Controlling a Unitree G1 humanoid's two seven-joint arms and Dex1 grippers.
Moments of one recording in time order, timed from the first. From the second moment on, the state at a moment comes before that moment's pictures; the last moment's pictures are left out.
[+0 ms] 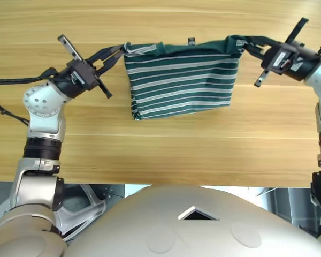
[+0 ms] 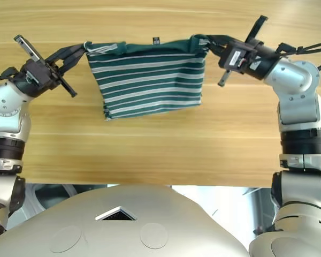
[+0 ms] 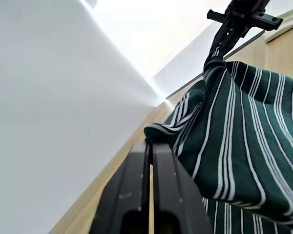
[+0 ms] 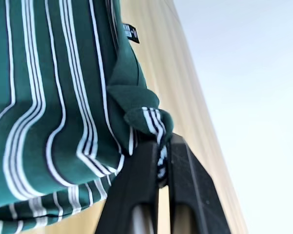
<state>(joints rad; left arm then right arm) -0.26 0.60 -0.12 0.38 -0.23 -0.79 -0.78 -0.34 -0.76 0.10 0.22 -0.10 -0.45 0.72</state>
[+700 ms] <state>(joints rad) -0.70 0.38 -0.27 1.31 0.37 -0.67 -0.25 -0.75 -0.39 0.37 1.20 -0.50 -0.51 0.30</state>
